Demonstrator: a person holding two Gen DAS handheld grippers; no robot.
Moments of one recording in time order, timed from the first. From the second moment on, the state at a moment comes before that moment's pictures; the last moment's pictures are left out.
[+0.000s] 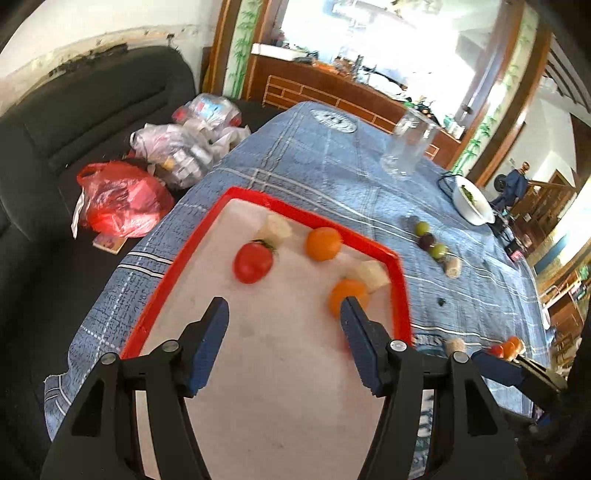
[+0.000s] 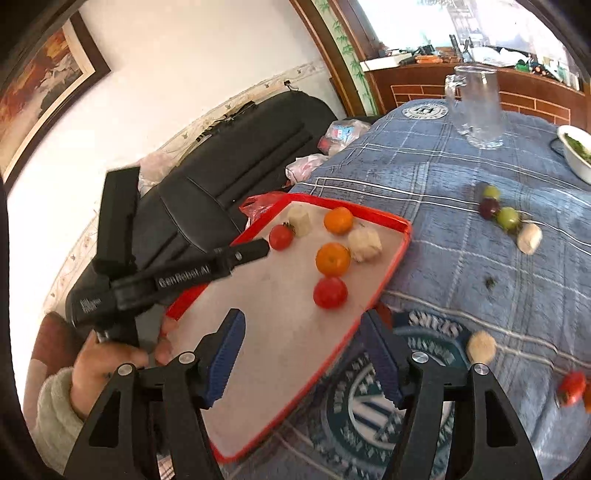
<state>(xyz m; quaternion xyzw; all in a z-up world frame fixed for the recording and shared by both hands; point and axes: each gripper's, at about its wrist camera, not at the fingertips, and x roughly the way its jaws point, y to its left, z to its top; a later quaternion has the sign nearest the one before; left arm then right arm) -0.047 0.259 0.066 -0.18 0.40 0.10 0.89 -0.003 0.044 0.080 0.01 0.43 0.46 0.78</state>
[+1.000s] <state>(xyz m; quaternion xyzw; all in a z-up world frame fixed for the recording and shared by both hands) -0.051 0.129 0.088 -0.13 0.41 -0.03 0.90 -0.018 -0.126 0.058 0.07 0.43 0.31 0.84</state>
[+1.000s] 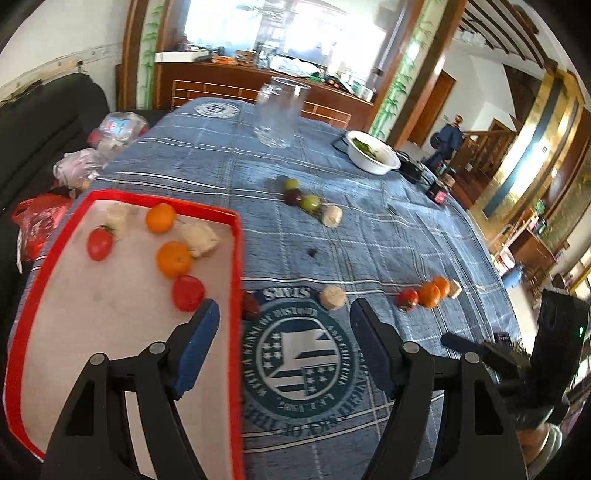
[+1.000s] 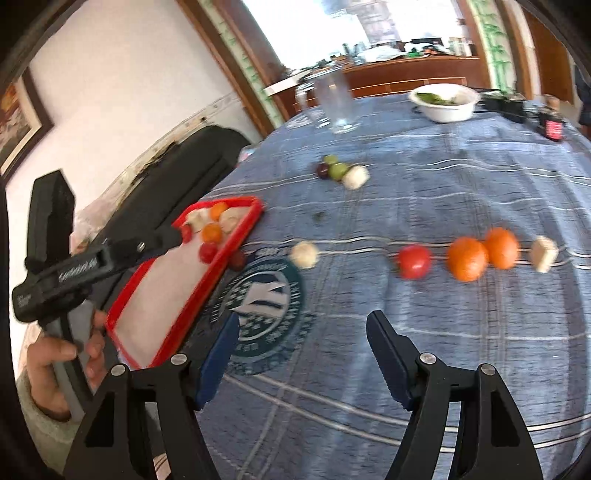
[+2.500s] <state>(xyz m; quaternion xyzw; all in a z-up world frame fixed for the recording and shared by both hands) 0.018 0.040 0.023 -0.03 0.47 -0.06 0.88 0.050 -0.235 0.042 0.12 0.45 0.18 0.87</state>
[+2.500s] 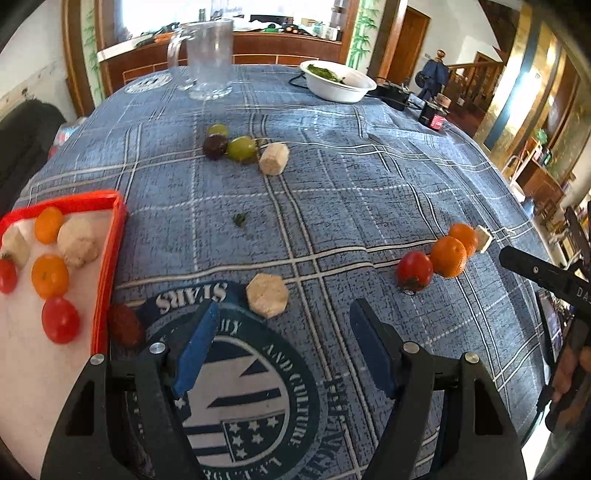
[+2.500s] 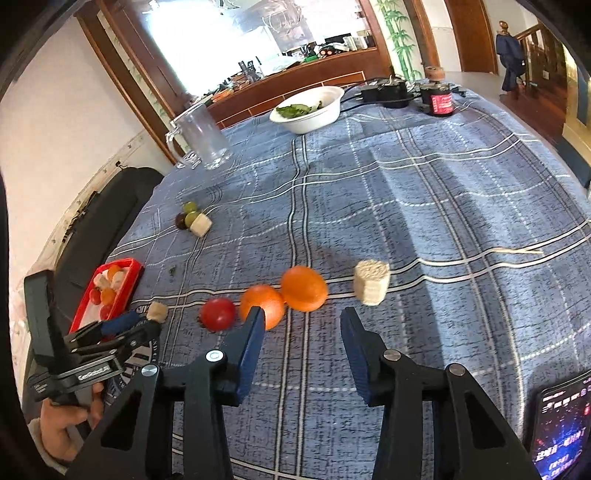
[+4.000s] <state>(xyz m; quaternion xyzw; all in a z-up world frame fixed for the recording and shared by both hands) 0.016 0.045 0.011 -0.02 0.47 -0.07 0.88 0.077 -0.239 0.026 0.25 0.46 0.17 0.84</state>
